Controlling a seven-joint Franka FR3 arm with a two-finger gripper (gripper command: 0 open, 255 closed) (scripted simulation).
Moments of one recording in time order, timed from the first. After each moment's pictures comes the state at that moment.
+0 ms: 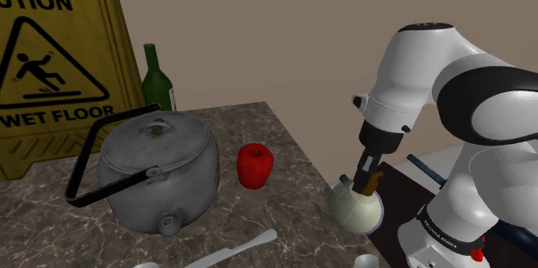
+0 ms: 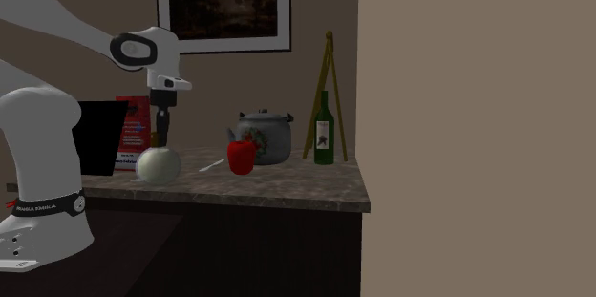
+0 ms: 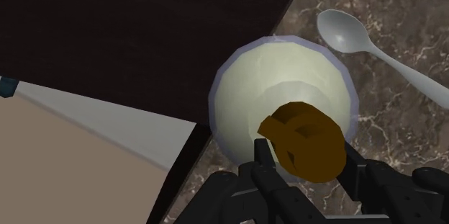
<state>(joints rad) 0.38 -0.94 0.38 -2.89 0.38 1.92 0.18</state>
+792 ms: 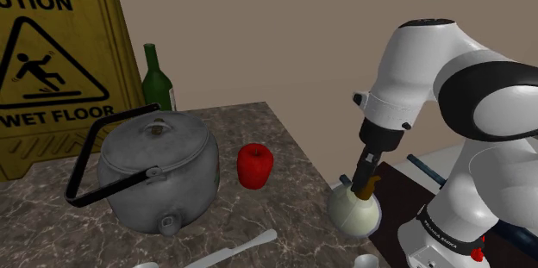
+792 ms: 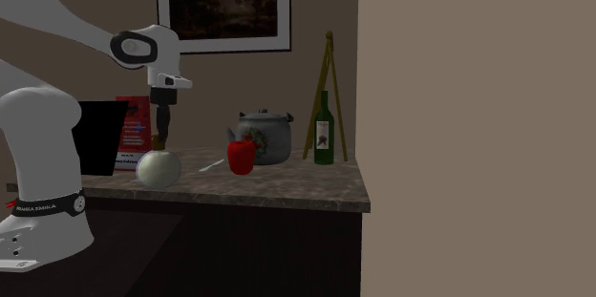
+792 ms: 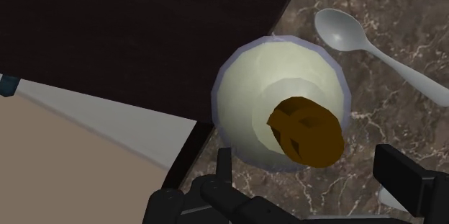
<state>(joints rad) 0.38 -0.94 0.37 -2.88 0.37 1.90 0.18</state>
